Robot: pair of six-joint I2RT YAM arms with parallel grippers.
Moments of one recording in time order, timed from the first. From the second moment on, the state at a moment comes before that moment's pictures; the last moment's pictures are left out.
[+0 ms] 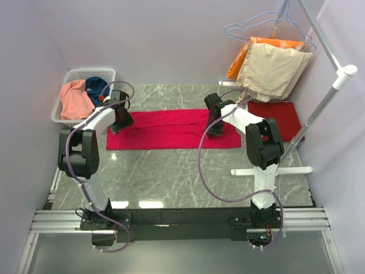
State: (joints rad) left arm -0.12 1.83 1.33 -0.59 -0.26 -0.72; right arm 0.38 2.04 1.52 -0.77 0.09 0.68
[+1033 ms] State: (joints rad) left arm -0.12 1.80 1.30 -0.59 -0.27 -0.72; right arm 0.38 2.19 1.77 -0.53 -0.02 0.56
